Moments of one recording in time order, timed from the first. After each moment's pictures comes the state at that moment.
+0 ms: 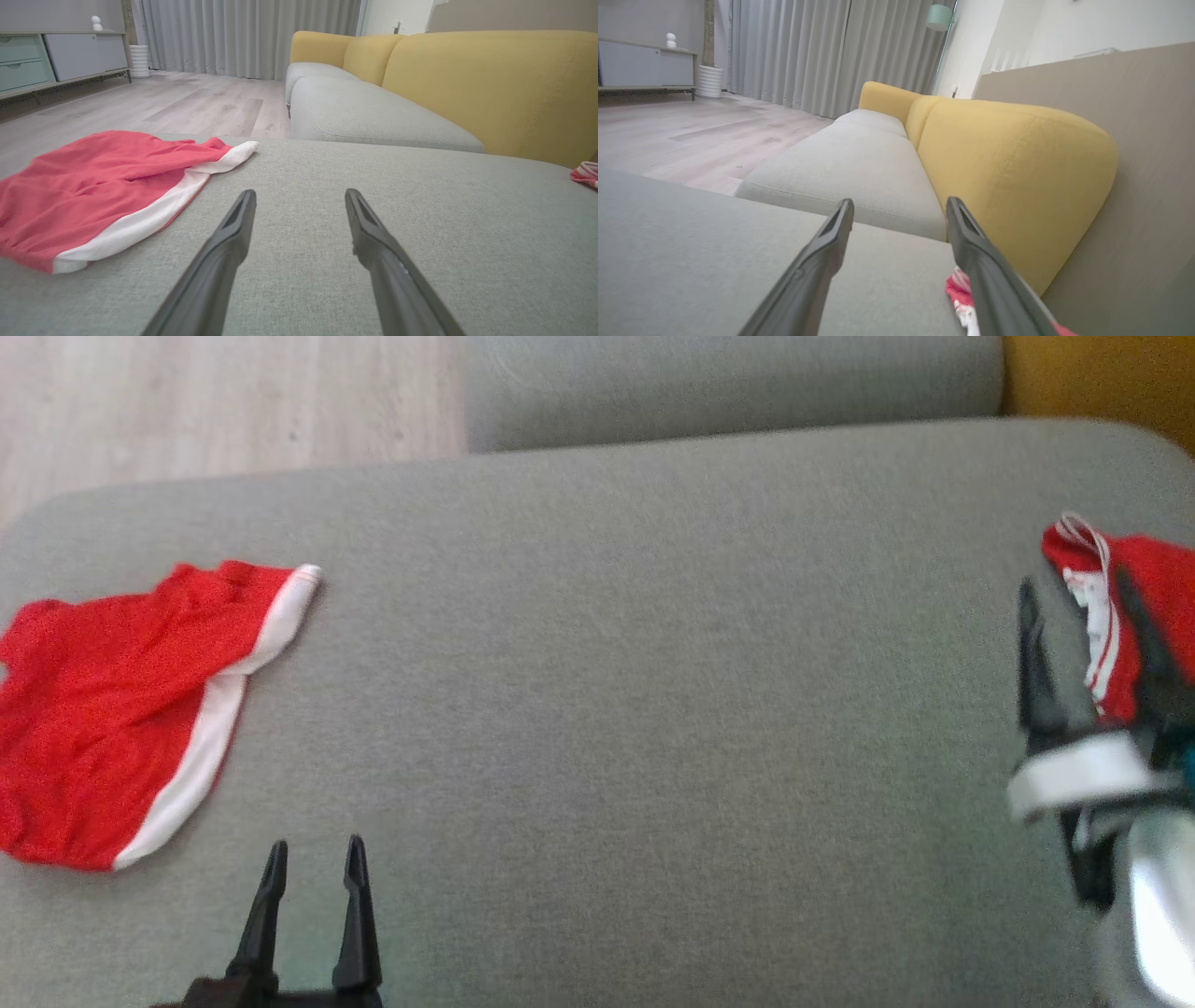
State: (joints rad) left arm 0.18 0.05 -0.09 0.10 -0.18 -0.02 -0.25; right arm -0.25 -0.16 -0.12 0.26 -0.16 0.12 -0.20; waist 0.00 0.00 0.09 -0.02
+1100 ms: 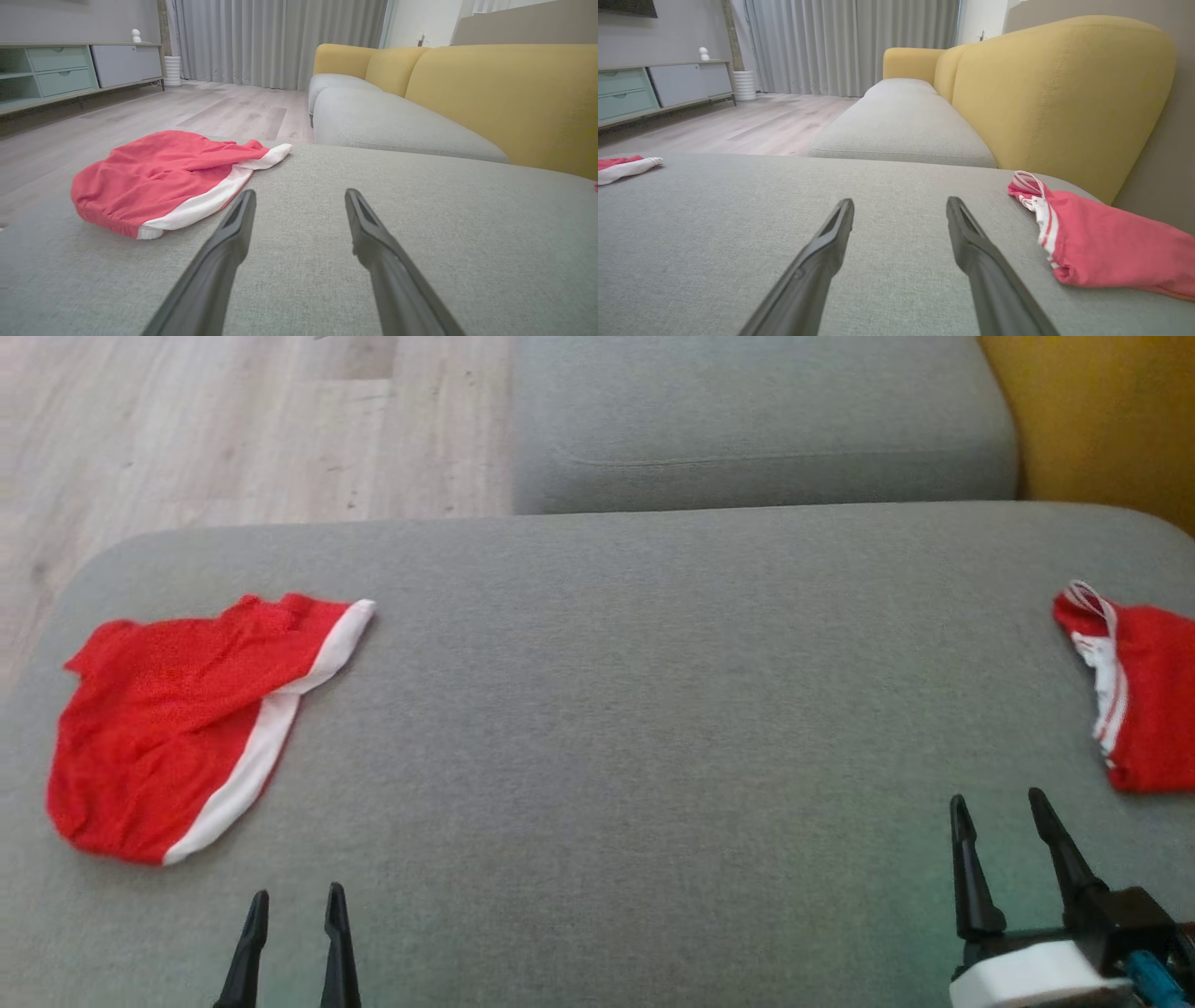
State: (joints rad) left arm 0.26 0.05 -0.04 0.11 -0.18 -0.04 -0.25; right arm 0.14 -0.04 -0.07 0.17 -0.02 0.12 -0.25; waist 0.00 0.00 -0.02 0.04
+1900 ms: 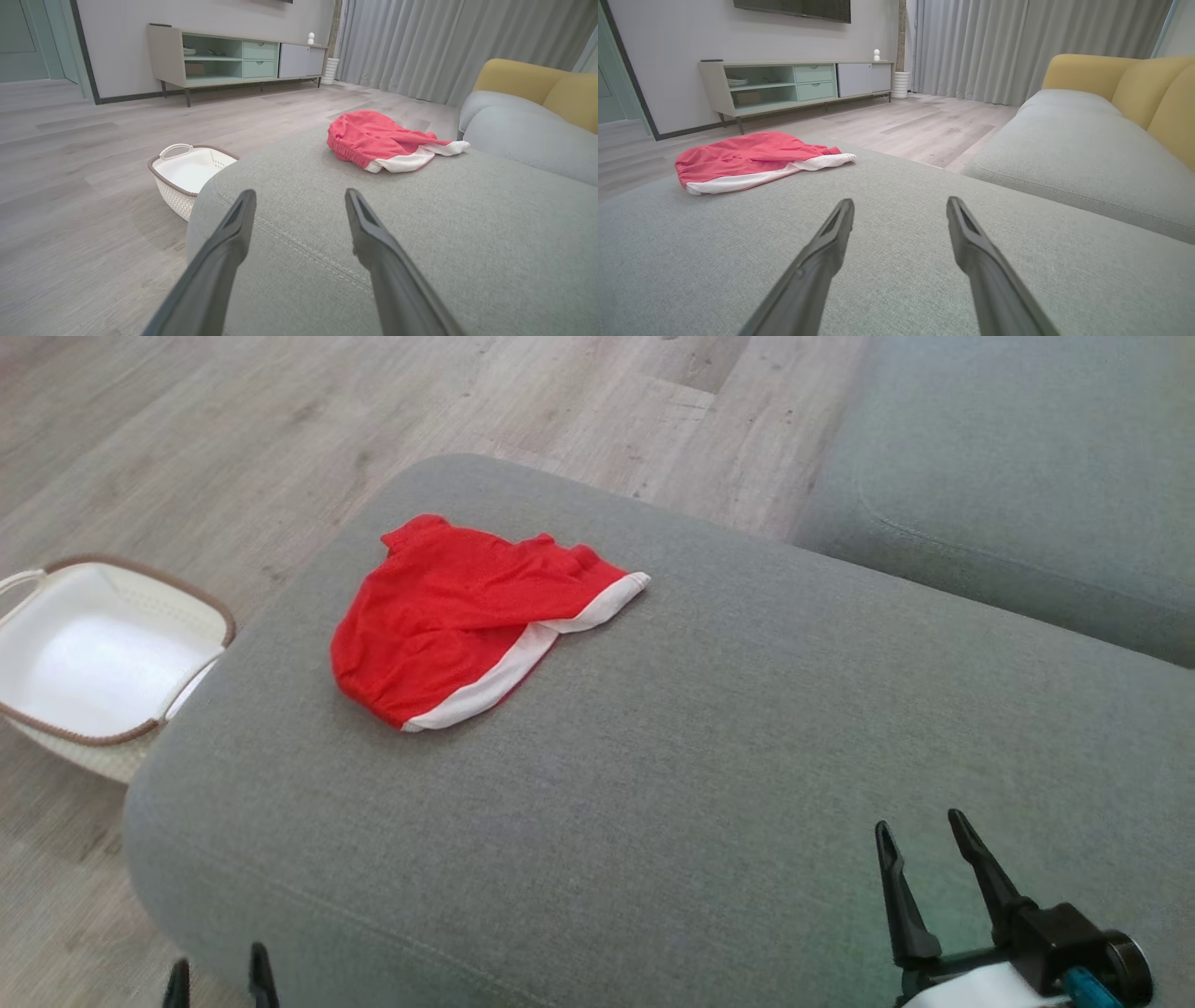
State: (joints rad) left arm 0.37 0.06 0.07 0.08 -0.19 -0.04 -0.25; right arm 0.17 -0.04 0.07 0.17 0.03 0.12 -0.25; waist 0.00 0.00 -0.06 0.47
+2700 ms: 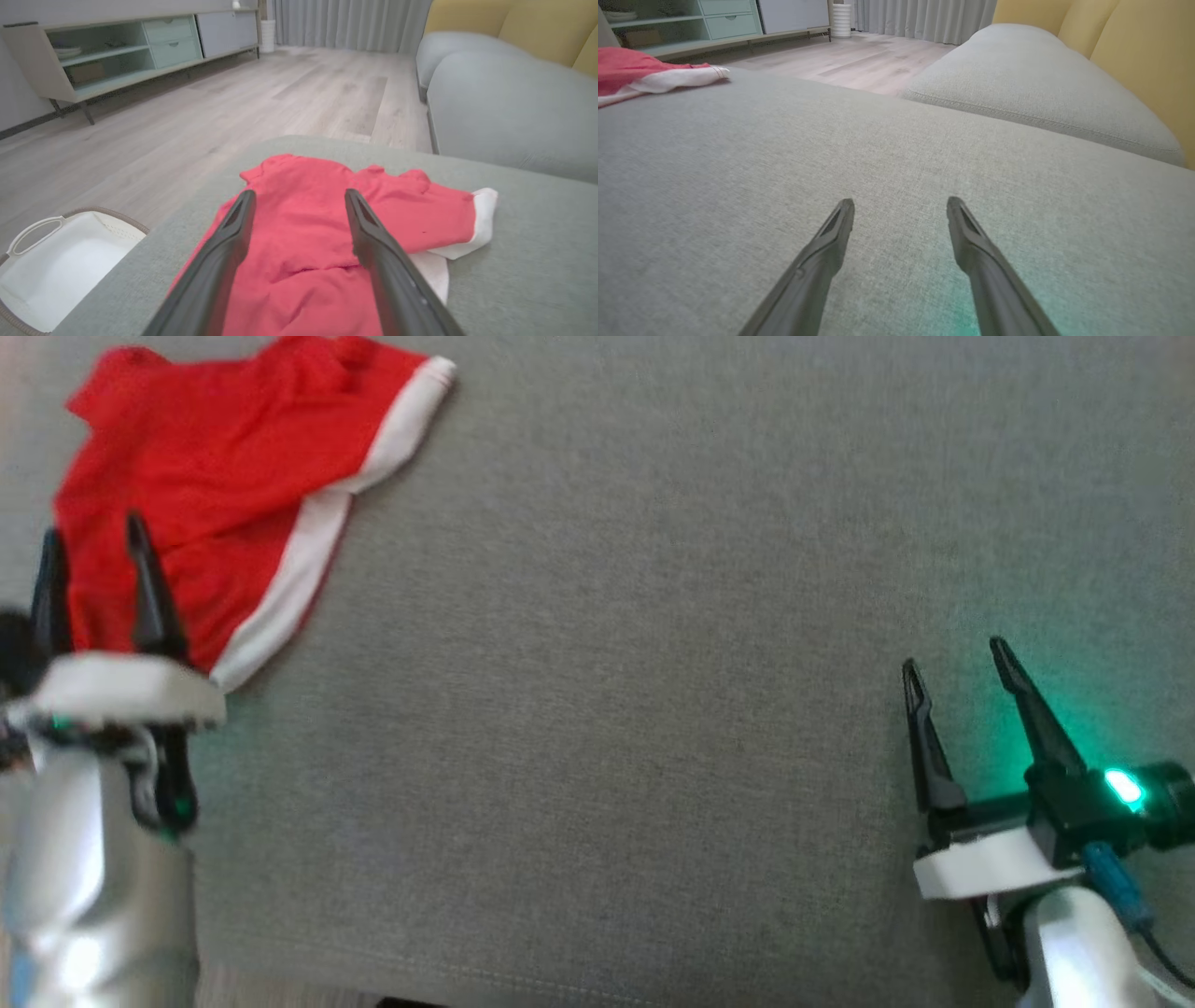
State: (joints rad) left arm -0.44 0.15 0.16 0.41 -0.26 -0.08 -0.12; right arm -0.03 -0.05 0.00 0.09 -0.17 0.12 -0.25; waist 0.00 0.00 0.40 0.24
